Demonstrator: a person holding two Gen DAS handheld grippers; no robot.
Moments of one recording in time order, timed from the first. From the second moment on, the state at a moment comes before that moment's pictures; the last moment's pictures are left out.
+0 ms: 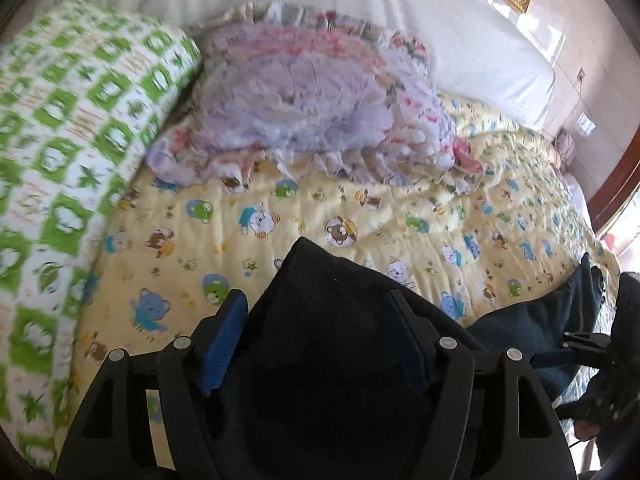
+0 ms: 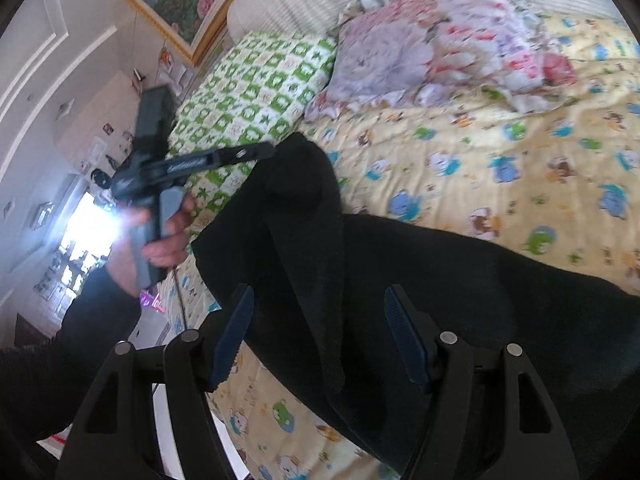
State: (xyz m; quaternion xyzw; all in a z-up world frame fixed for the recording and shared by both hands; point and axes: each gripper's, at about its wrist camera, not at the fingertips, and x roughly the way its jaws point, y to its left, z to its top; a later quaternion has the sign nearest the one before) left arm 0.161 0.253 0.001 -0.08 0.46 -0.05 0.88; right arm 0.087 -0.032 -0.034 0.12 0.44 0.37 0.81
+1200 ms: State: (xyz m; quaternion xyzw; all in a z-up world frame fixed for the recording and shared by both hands) left arm -0.018 0.295 -0.012 -0.23 0.38 -0.01 0.90; right arm 0.041 0.024 -0.049 0.02 0.42 0.46 0.78
